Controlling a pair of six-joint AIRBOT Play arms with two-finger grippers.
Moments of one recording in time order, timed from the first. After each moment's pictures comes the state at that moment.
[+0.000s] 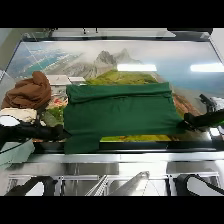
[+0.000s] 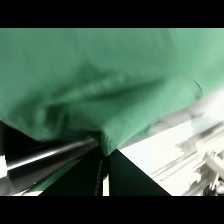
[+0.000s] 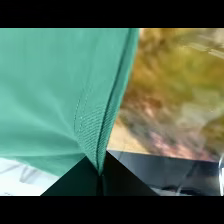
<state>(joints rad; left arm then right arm) 0.23 -1.02 0.54 0.84 -1.26 -1.16 -0.50 -1.24 0.76 -1.01 1.28 1.14</state>
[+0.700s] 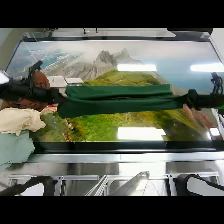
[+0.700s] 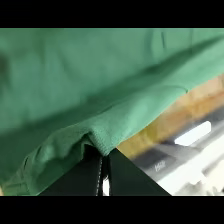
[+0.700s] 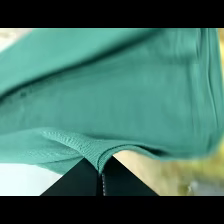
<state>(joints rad) 0.10 -1.39 1.23 0.86 -1.31 -1.17 -0.44 -1.36 0.94 -0.60 1.08 0.98</state>
